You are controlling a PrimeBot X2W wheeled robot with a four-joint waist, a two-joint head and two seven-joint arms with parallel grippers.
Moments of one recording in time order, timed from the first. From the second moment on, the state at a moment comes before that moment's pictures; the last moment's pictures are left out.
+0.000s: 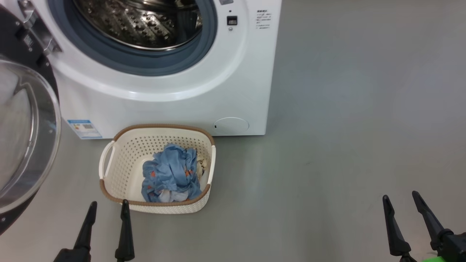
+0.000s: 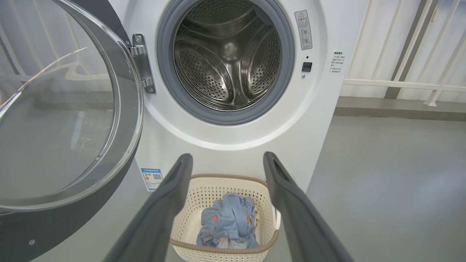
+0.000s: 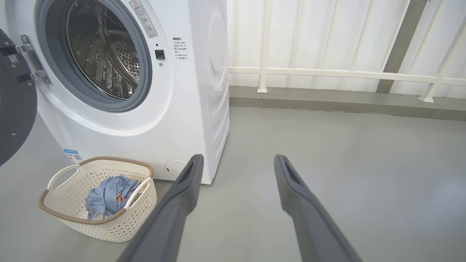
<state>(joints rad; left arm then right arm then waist) 0.06 0.05 -0.07 0.05 -0.18 0.01 -0.25 0.12 -0.11 -0.13 -0.01 0.13 0.12 -0.26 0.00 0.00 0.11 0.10</state>
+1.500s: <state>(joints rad) 0.06 0.07 -0.09 0.10 -0.21 0.02 -0.22 0.19 -0.08 -0.11 -0.05 0.12 0.12 -0.26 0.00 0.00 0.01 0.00</state>
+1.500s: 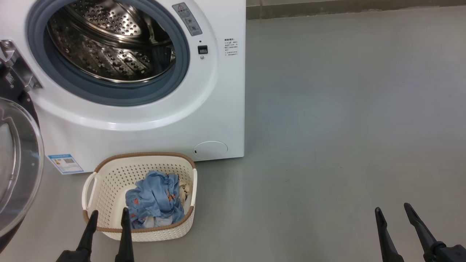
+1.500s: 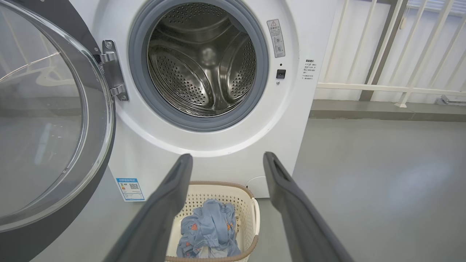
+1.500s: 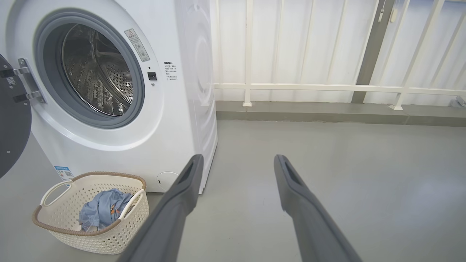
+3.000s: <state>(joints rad) 0.06 0.10 -0.13 0.10 -0.22 0.04 -0.22 0.18 -0.08 -0.11 -0.05 0.12 0.12 -0.26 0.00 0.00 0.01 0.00</state>
